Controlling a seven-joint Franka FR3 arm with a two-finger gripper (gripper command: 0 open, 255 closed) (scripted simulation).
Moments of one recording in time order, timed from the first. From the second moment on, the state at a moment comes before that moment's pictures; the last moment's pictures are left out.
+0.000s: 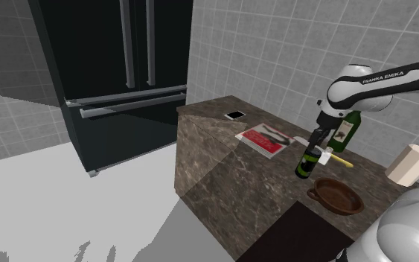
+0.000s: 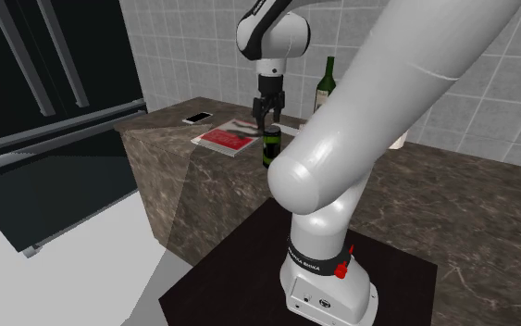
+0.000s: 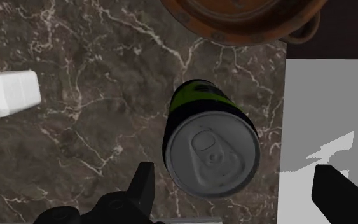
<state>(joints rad) -0.14 -0.42 -0.57 -2.55 -0.23 2.15 -0.55</state>
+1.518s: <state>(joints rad) -0.13 -0.31 -0.62 -2.59 -0.21 2.29 -0.60</state>
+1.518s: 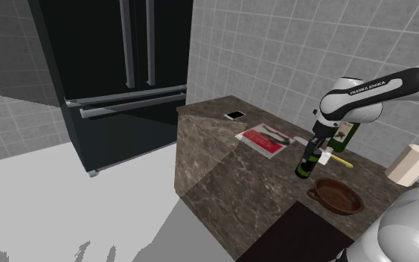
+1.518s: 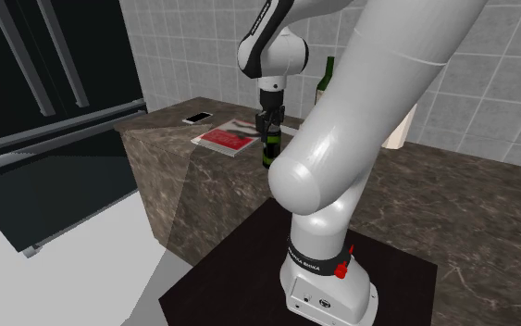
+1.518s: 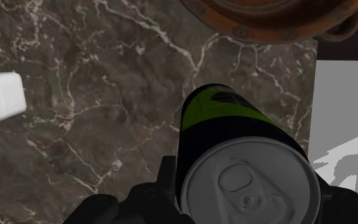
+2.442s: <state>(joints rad) -0.15 -0.41 -0.57 -2.51 -0.23 2.12 -0.57</state>
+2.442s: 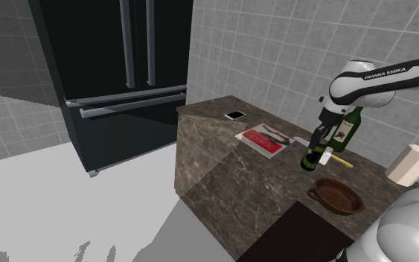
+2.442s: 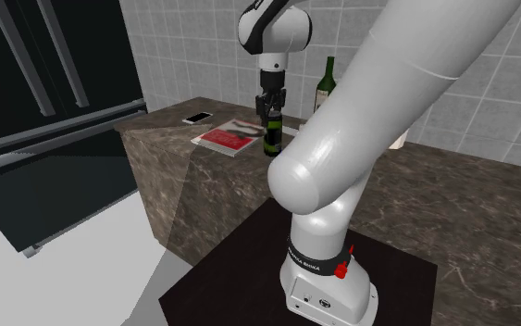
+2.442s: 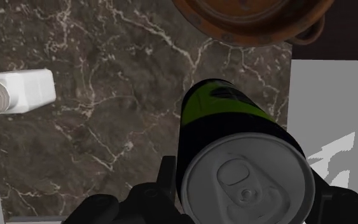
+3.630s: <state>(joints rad) -0.25 -0.72 -0.49 -2.50 -0.30 1.81 -0.57</state>
